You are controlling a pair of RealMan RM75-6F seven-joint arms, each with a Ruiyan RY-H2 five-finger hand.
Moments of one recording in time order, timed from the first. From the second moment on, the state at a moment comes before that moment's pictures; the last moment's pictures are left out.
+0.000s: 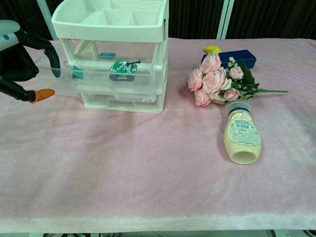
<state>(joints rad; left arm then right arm) -0.43 -1.41 -0.07 -1.96 1.33 1.35 0.52 0.10 -1.11 0.06 -1.62 -1.50 1.43 0.11</state>
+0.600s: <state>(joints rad) -0.42 -1.40 -0.08 -1.96 1.35 1.36 0.51 0.10 -1.11 0.06 -1.62 -1.50 1.43 0.11</state>
